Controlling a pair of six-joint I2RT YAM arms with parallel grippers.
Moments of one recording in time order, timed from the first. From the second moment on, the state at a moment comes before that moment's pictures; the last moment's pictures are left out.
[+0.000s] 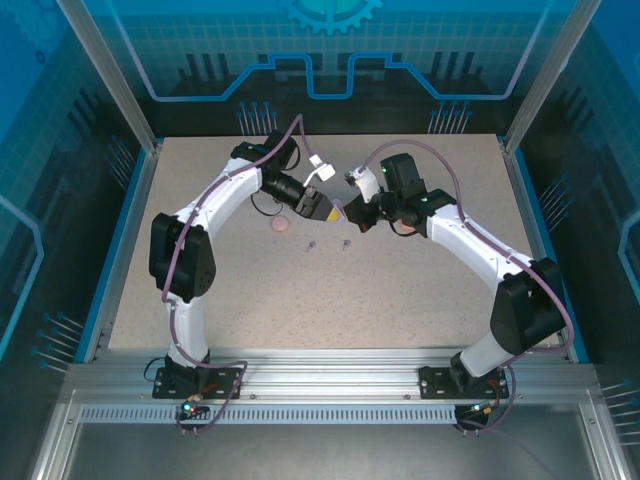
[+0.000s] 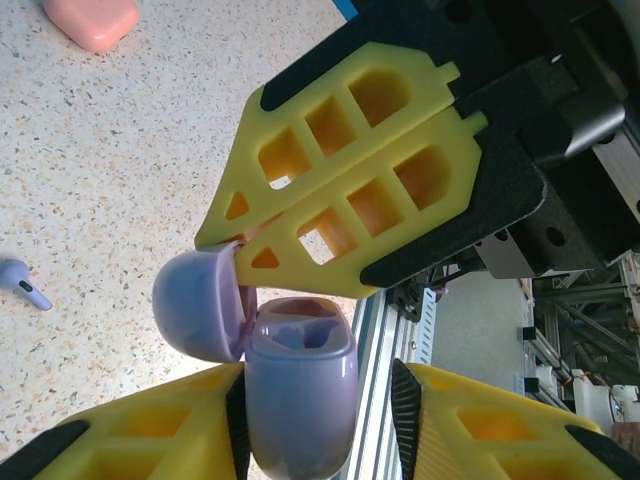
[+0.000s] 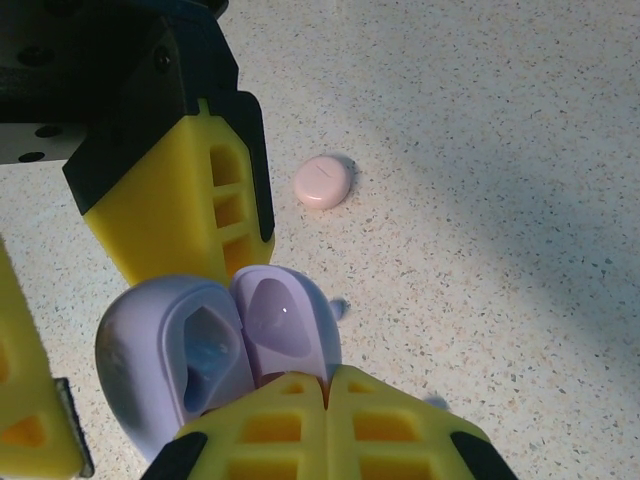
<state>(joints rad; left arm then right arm) -0.35 2.00 1.83 -1.12 1.06 0.29 0.45 1.56 1.25 -0.44 -0.45 -0.11</state>
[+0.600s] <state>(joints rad) -0.35 2.00 1.83 -1.10 1.06 0.28 0.45 1.56 1.25 -0.44 -0.45 -0.11</state>
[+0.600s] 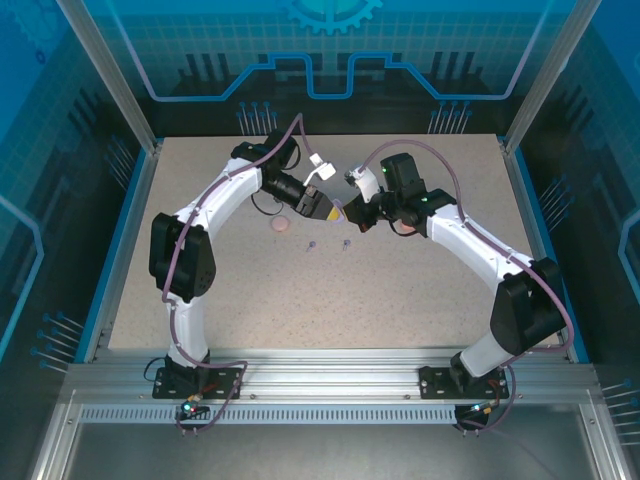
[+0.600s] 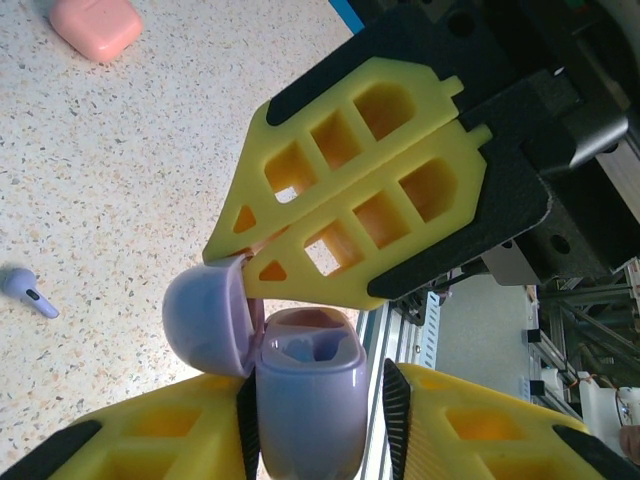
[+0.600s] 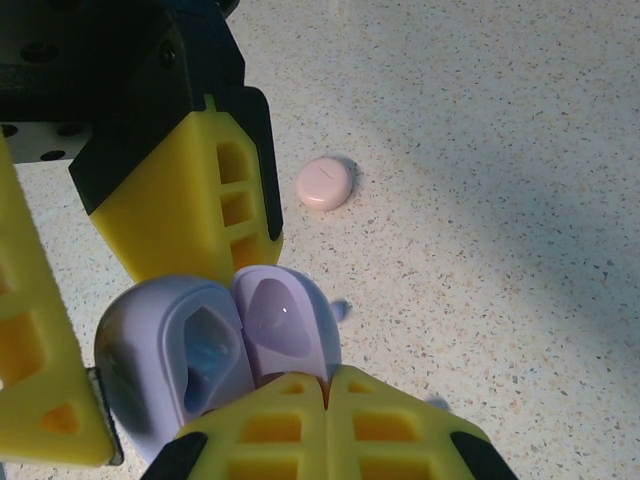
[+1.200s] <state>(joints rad) -0.34 1.99 1.74 -0.99 1.07 0.23 0.43 1.56 1.27 -0.46 -0.43 -0.06</state>
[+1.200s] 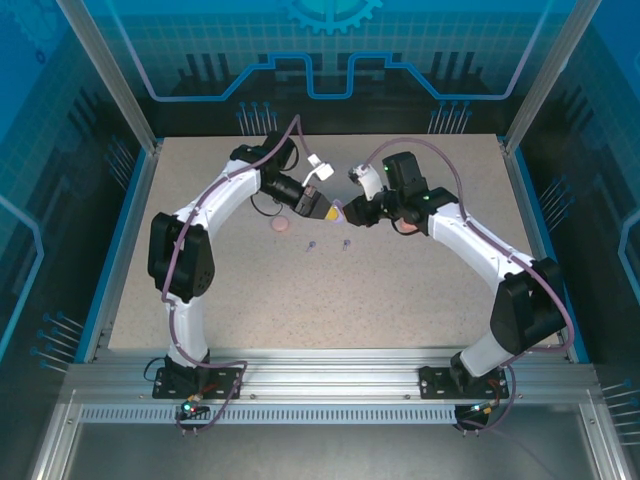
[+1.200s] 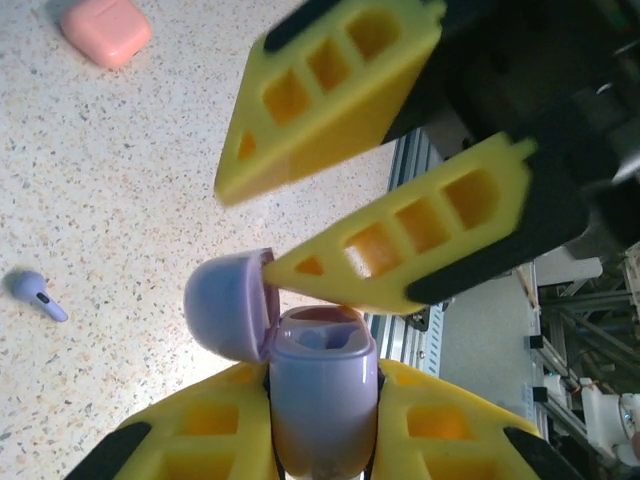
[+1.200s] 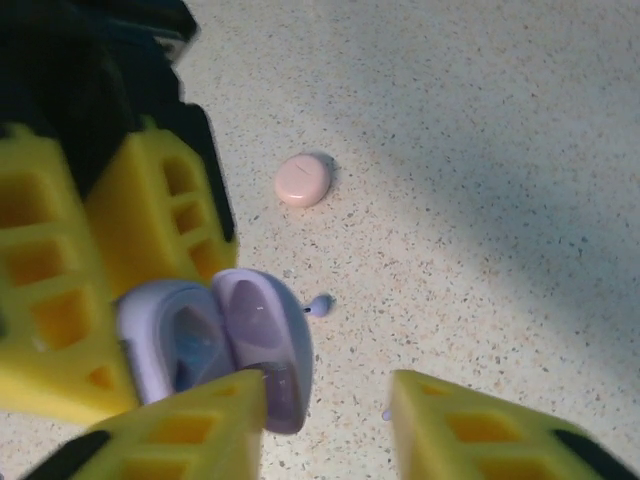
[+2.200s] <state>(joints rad) -0.24 1.42 1.01 0.04 0.72 -0.24 0.35 1.42 1.14 -0.43 -0.38 0.23</state>
